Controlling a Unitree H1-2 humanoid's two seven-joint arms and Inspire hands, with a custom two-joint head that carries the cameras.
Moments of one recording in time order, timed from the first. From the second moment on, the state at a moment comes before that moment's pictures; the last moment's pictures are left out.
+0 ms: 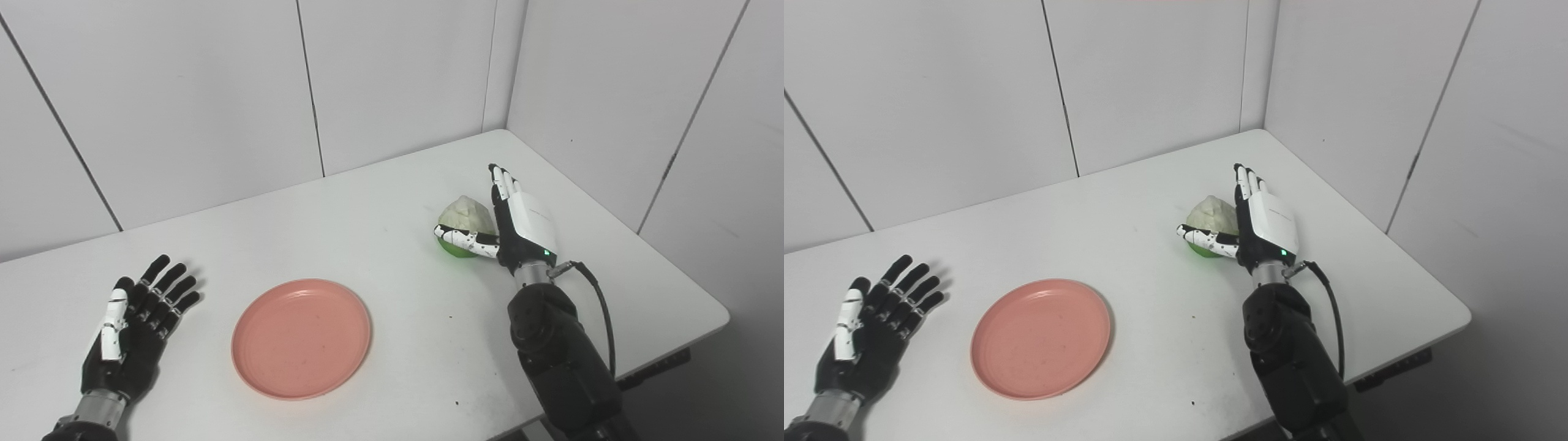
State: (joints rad) left arm -0.45 0.15 0.13 0.59 -0.39 -0.02 -0.50; right arm -0.28 -0.24 -0.08 -0.02 -0.76 0.39 -0.10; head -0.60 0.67
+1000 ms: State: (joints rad) left arm -0.42 0.16 0.13 0.53 -0.39 0.02 -0.50; right arm -0.34 -0.25 -0.07 0.12 -0.58 0.40 -0.17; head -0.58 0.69
